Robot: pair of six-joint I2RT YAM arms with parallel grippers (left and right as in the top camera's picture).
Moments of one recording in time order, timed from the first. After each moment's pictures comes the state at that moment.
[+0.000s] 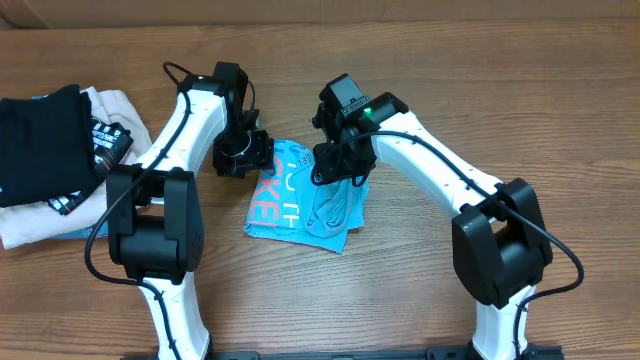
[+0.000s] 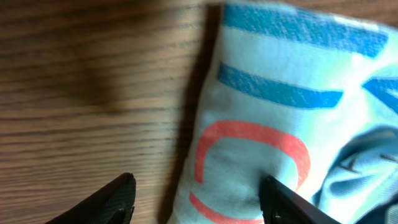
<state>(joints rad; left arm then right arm) -0.14 2.11 1.63 -1.16 0.23 -0.16 0.56 2.05 1.65 -0.96 -0.30 0.23</state>
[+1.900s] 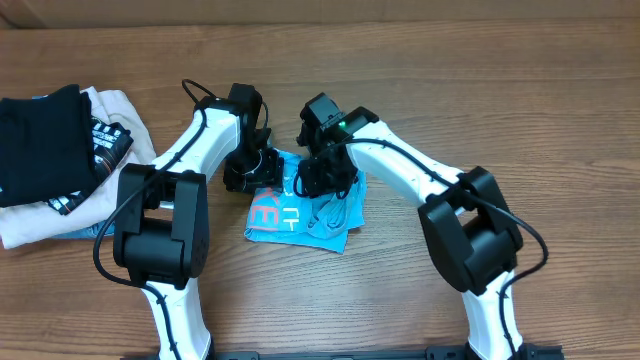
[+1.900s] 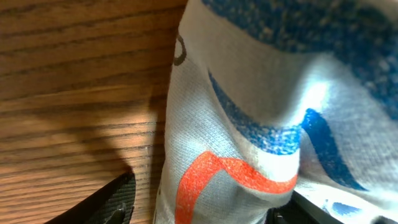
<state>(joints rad) -0.19 2.10 1.46 -1.02 0.21 -0.16 0.62 2.17 1.65 -0.91 -0.33 0.27</state>
